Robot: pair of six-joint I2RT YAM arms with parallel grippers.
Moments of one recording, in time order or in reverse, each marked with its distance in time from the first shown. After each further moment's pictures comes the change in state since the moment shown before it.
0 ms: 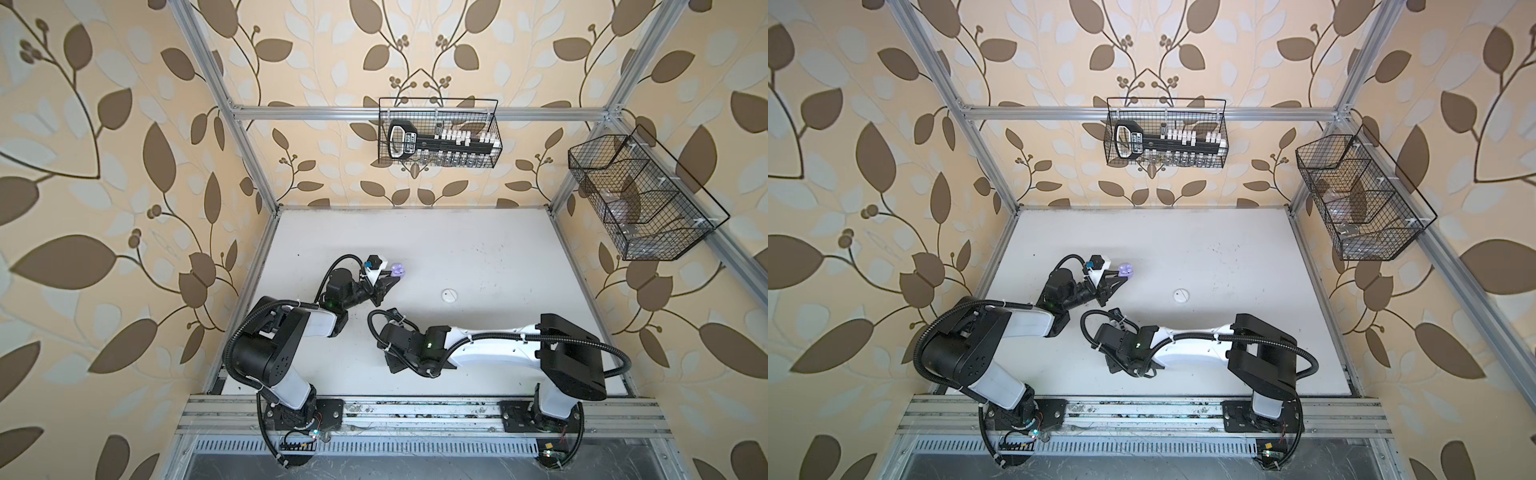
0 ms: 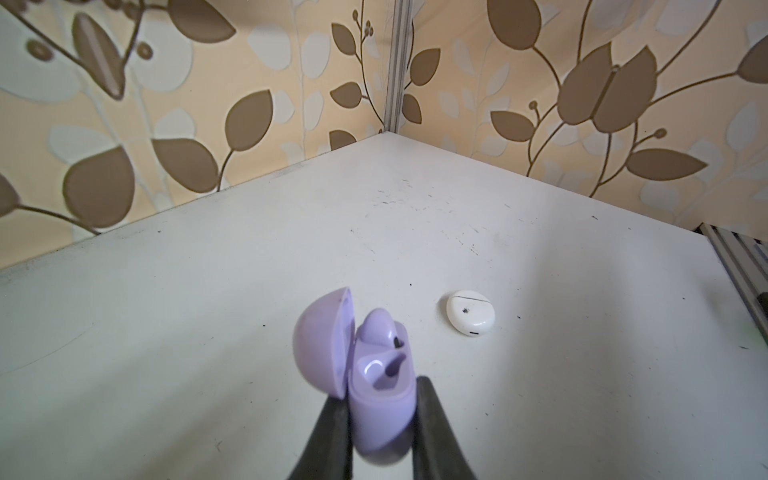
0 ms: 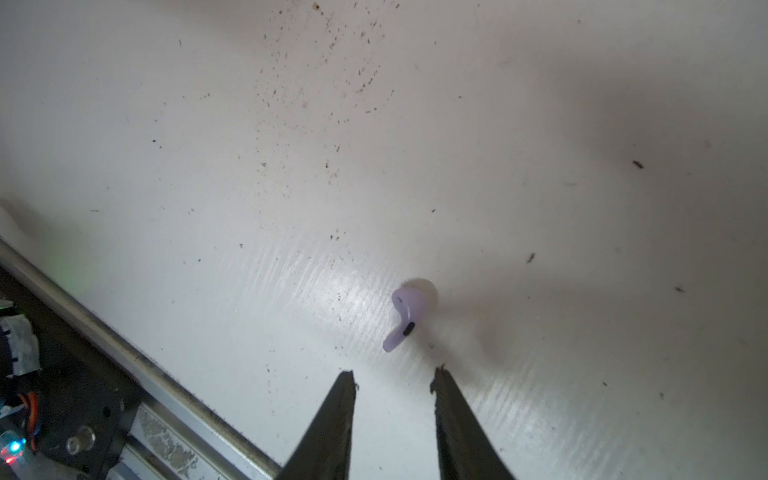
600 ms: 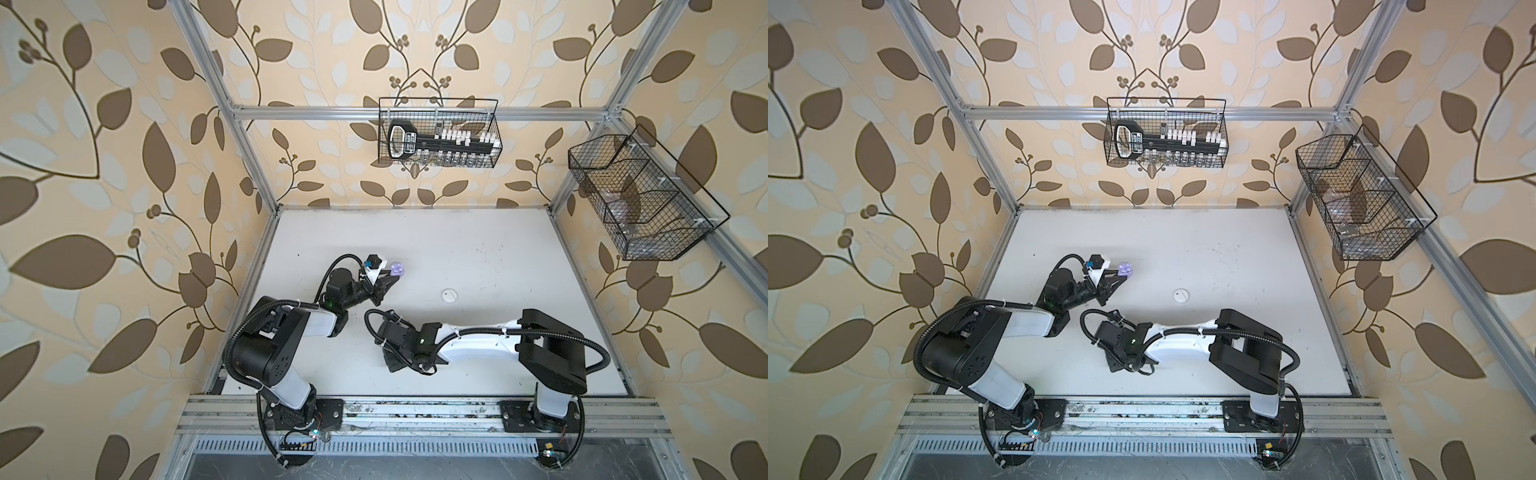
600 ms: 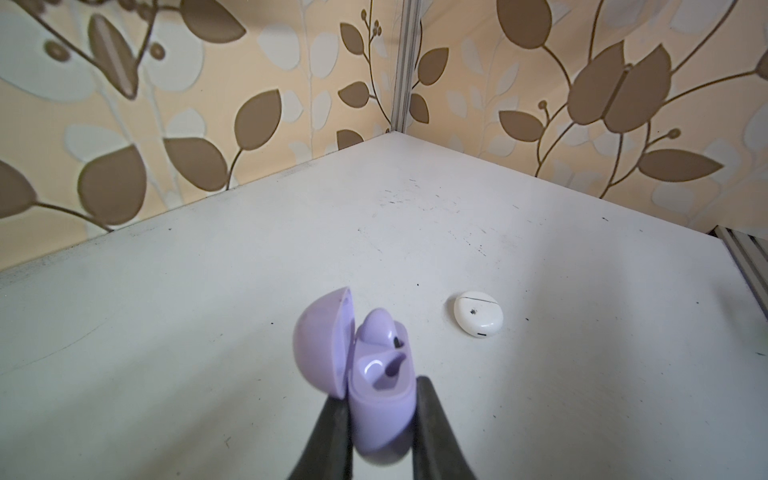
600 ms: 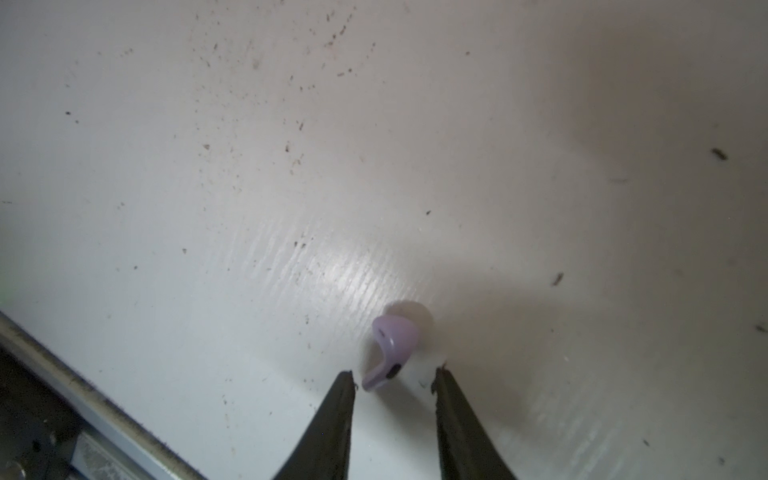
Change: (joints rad) left arm 0.000 0.000 0.000 0.000 -0.016 0.000; right arm -0.031 0.086 0.026 0.011 -0.058 -0.033
